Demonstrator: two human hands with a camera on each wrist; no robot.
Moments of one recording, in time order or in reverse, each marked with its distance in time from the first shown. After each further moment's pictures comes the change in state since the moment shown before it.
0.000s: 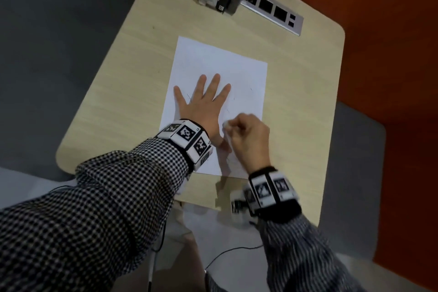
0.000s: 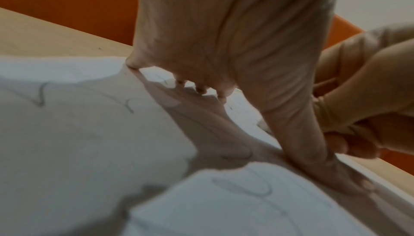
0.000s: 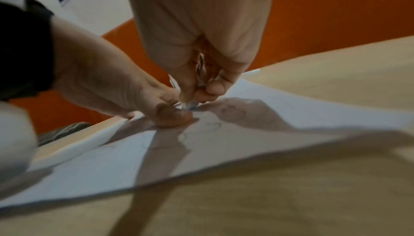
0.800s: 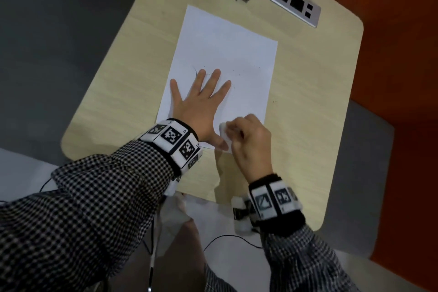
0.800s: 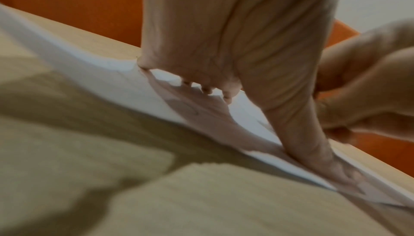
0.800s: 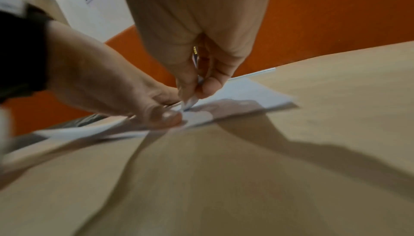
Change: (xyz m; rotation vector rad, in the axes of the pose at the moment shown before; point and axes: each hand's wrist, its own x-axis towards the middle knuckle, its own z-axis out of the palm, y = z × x) left_hand -0.018 -0.024 0.010 -0.016 0.058 0.049; right_hand -0.025 -0.011 0.007 -0.032 -0.037 -0.192
